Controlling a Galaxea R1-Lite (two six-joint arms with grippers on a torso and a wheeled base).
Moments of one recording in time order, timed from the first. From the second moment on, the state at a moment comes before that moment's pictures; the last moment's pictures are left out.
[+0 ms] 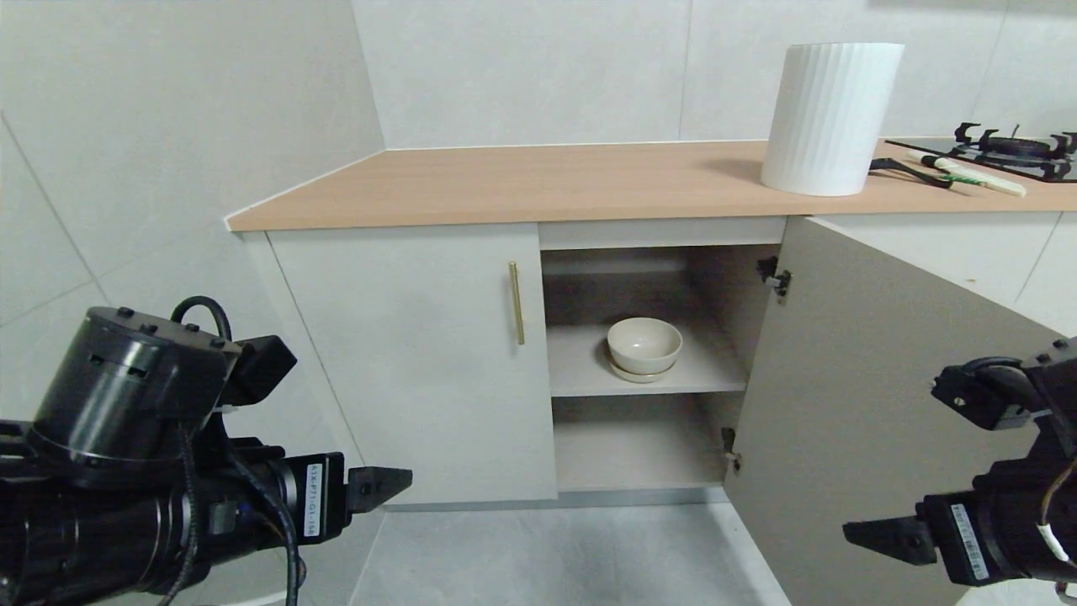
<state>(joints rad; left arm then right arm) -0.53 1.36 -0.76 0.20 0.20 -0.49 0.50 1.30 -0.75 0.36 -0.12 0.32</state>
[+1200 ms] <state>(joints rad) -0.53 1.35 -0.76 0.20 0.20 -0.49 0.18 1.18 -0.91 0.72 -0.32 0.14</state>
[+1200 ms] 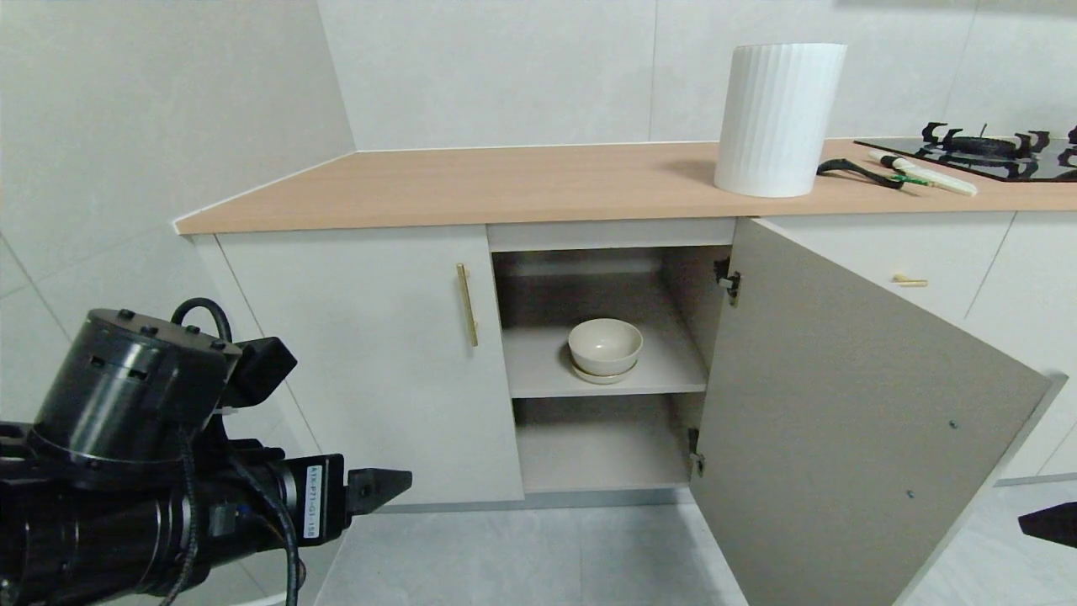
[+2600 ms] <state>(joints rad) -0.53 1.36 -0.76 0.20 0.20 -0.49 0.03 1.42 -0.75 0.15 -0.31 0.16</state>
